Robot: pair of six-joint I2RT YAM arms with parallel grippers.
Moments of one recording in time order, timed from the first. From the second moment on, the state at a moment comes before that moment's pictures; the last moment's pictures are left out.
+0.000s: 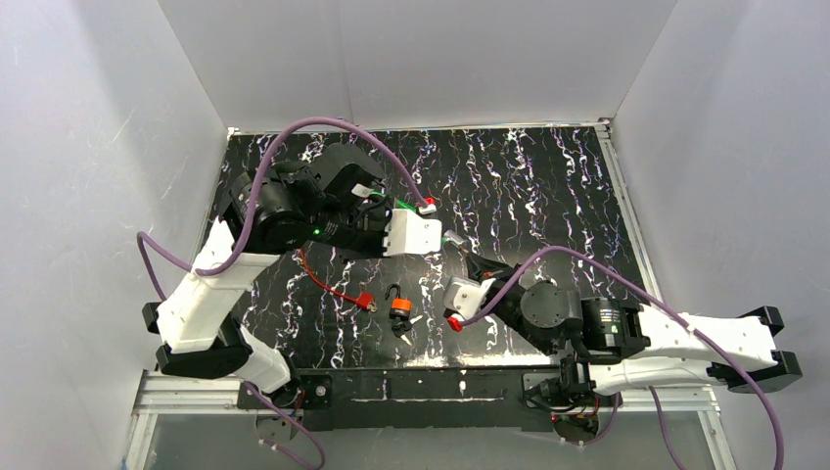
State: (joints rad) left arm -1.03 1.49 2.22 -1.63 0.10 0.71; right arm 1.55 0.79 0.93 -0.38 0.74 -0.74
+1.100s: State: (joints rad) left arm -1.02 1.49 2.33 -1.63 0.14 0.69; right arm 1.49 0.80 0.78 -0.03 0.63 -0.58
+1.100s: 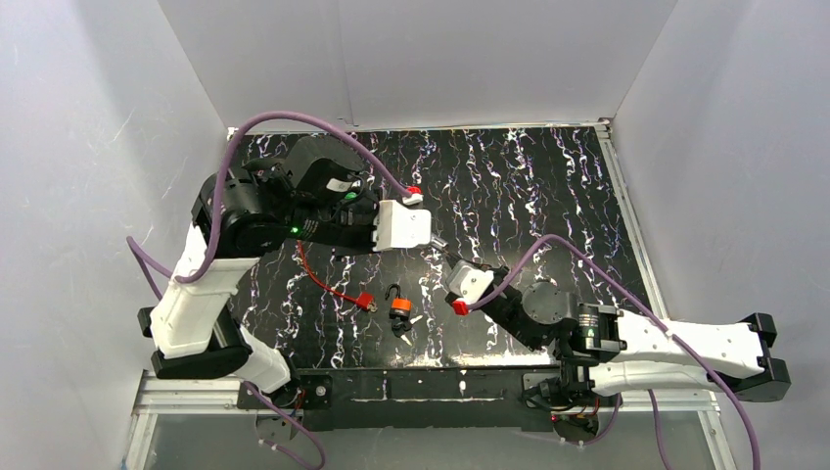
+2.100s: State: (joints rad) left arm -1.03 1.50 2.38 -1.63 0.19 0.69; right arm 1.48 0.67 0.69 0.23 0.47 -0.44
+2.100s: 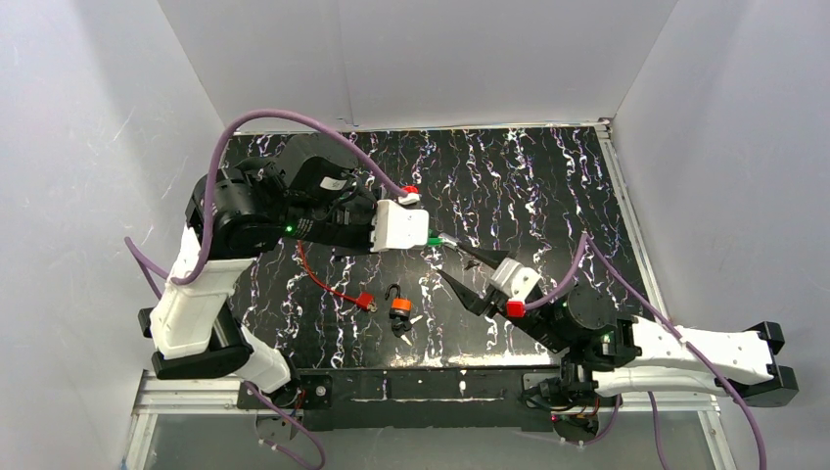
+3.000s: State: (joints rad) left arm -1.03 1.49 2.34 -1.63 0.22 0.72; right arm 1.48 0.77 1.09 -0.11 0.34 -0.53
